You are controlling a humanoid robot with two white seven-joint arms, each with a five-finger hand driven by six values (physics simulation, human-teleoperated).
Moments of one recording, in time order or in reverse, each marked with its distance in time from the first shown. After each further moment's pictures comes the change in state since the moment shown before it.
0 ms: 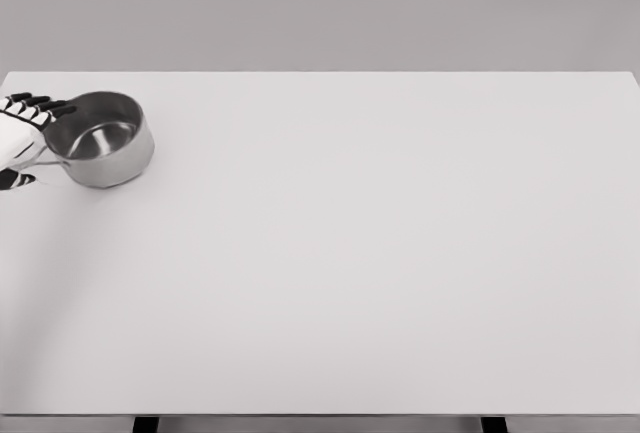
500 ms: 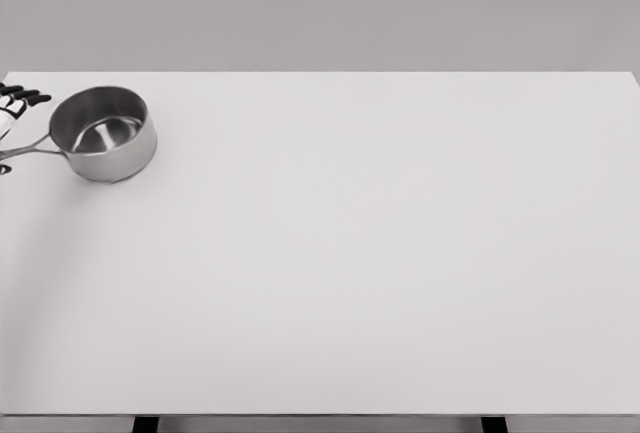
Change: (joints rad) left arm -0.069 0.018 0.005 0.097 -0.036 0.000 0.001; right arm 0.000 0.000 0.000 0.000 0.000 0.000 0.000
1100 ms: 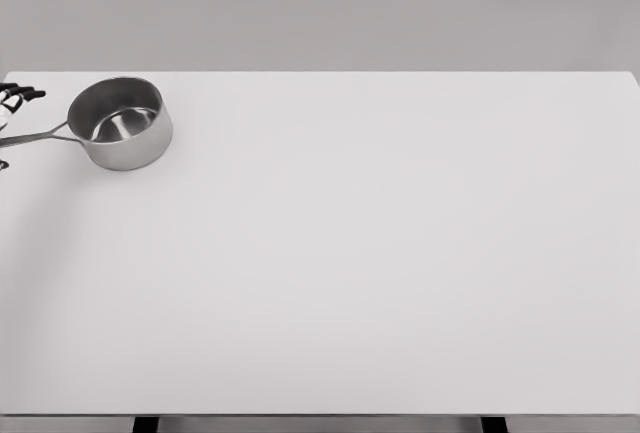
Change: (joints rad) left arm -0.077 -0.022 -0.024 0.104 -0.030 0.000 0.006; right arm 0.000 0.000 0.000 0.000 0.000 0.000 0.000
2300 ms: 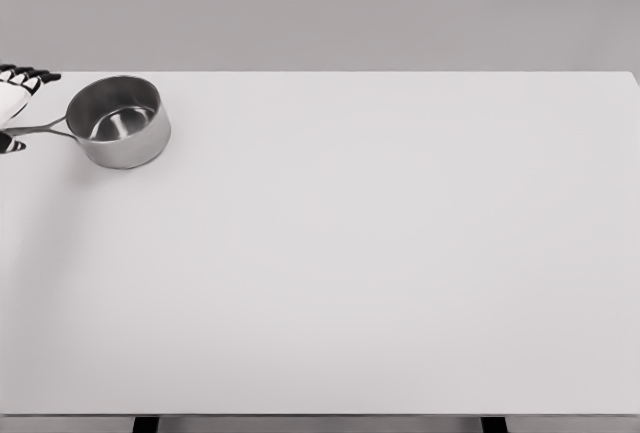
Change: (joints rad) left arm -0.167 -0.069 -0.044 0.182 -0.137 0.000 0.053; right arm 0.000 0.000 0.000 0.000 0.000 0.000 0.000
